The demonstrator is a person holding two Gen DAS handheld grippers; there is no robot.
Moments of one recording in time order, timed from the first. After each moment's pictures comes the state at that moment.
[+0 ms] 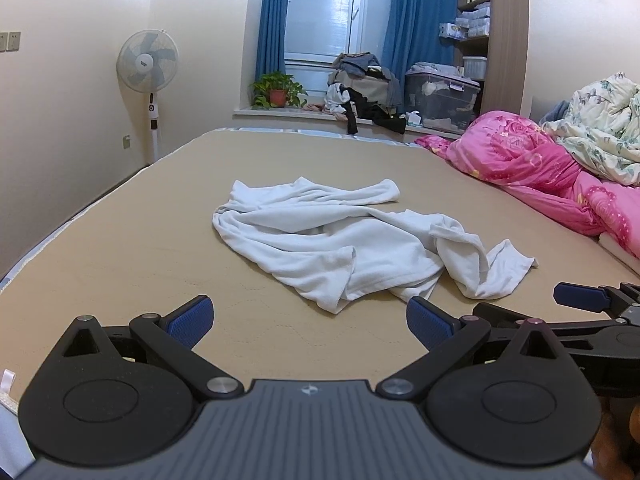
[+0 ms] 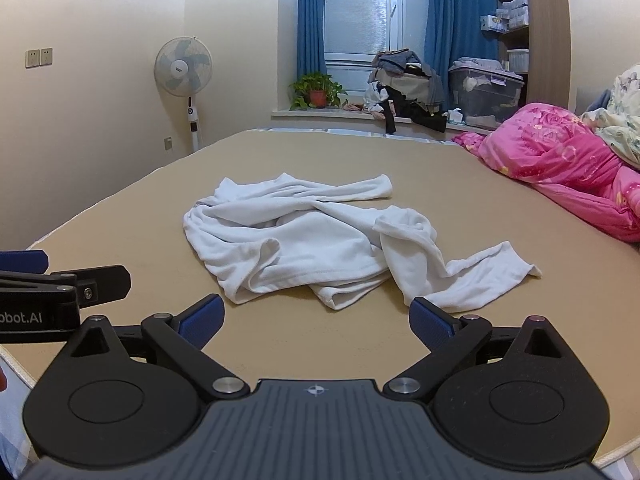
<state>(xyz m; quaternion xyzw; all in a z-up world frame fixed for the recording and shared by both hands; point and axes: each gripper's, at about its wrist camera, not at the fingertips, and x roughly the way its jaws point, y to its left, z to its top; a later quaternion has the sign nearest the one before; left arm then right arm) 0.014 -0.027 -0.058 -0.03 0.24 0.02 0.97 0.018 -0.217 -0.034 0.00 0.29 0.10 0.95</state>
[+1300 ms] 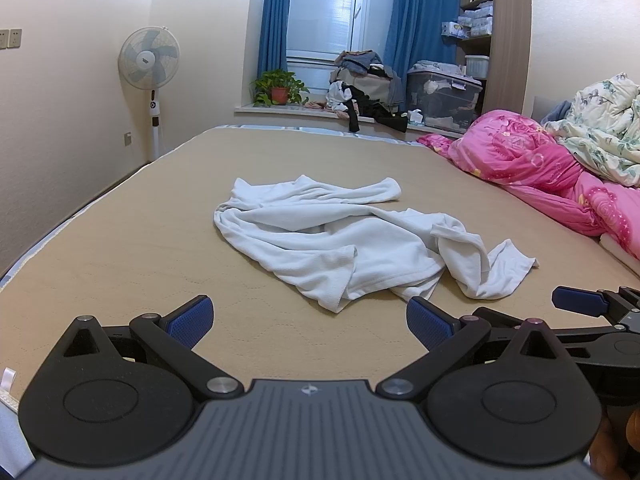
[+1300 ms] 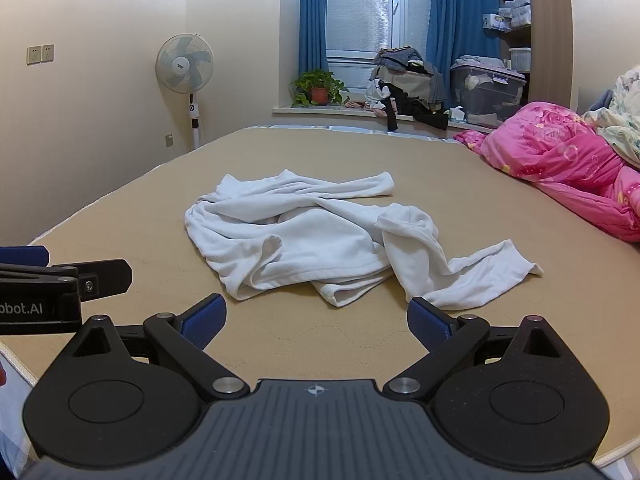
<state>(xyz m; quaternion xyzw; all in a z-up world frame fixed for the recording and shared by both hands) 0.014 -0.025 -0.055 -0.03 0.24 0.02 0.97 0.028 -0.208 -0.048 -0.01 0.29 0.11 0.95</state>
